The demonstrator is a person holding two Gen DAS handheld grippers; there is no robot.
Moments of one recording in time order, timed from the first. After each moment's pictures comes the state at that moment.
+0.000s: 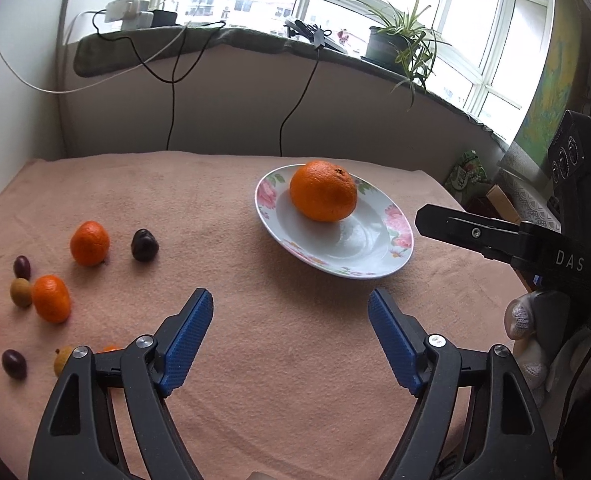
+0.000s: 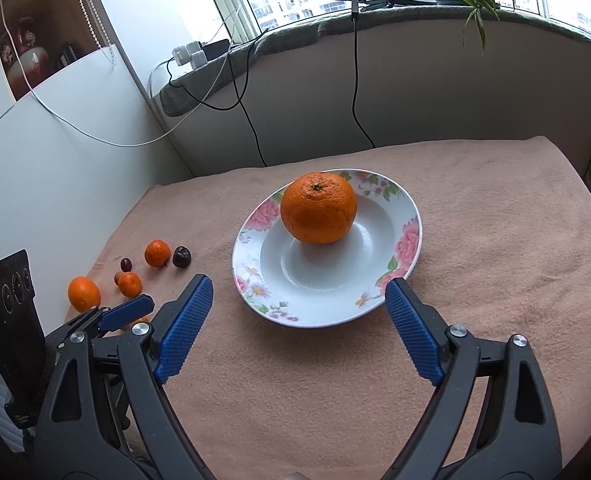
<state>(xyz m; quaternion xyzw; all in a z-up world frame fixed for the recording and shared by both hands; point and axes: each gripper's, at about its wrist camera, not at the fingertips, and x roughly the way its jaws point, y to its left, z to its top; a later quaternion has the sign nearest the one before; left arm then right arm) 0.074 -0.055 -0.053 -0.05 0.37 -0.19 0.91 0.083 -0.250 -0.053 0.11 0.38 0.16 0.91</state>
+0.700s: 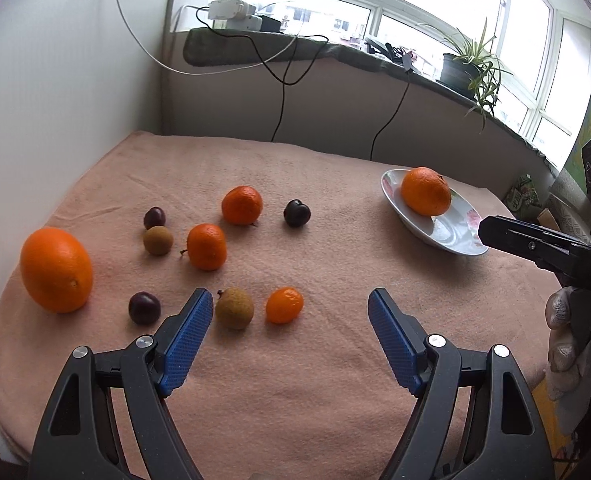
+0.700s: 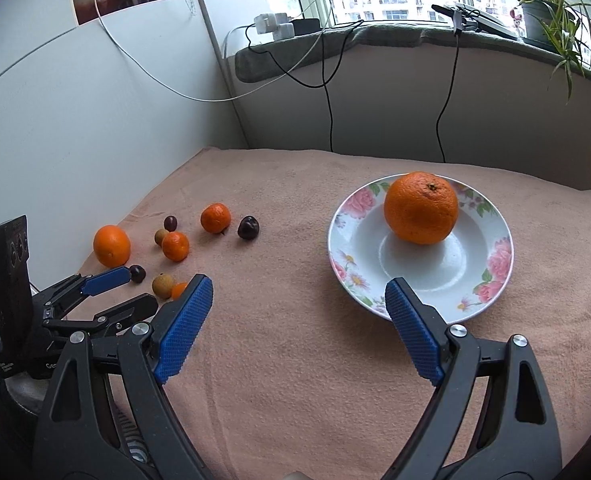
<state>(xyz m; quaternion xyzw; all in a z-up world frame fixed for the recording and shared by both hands) 0.029 0.040 -0.064 -0.07 0.36 -0.07 0.93 0.066 -0.164 -0.052 0.02 0.37 0.25 0.90</state>
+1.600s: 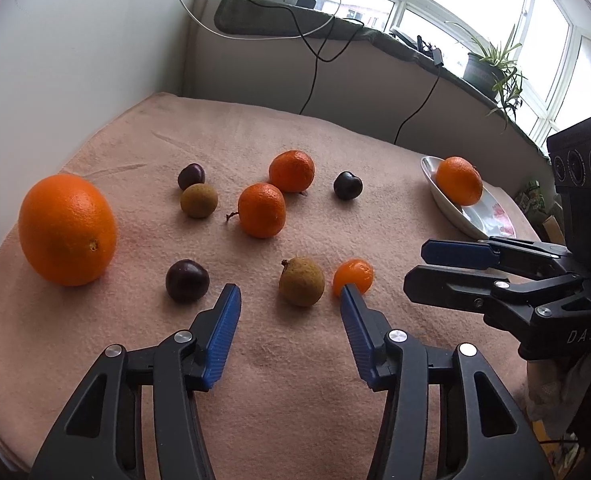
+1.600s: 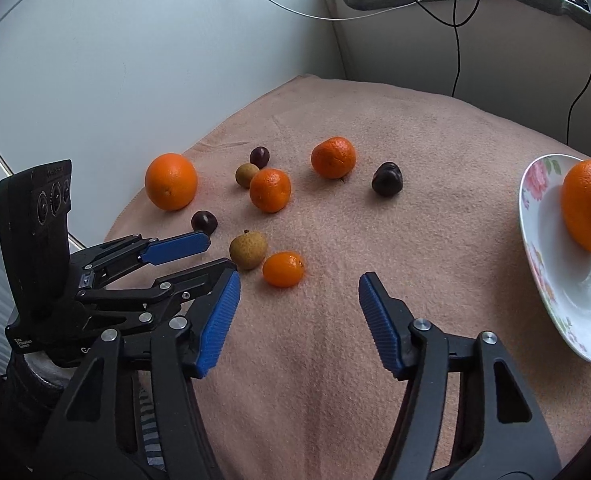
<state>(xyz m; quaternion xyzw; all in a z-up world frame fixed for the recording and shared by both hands) 0.033 0.082 -0.095 -0.10 0.39 -0.08 0.91 0.084 -0.059 -0.097 -0.02 0.44 0.37 0.82</state>
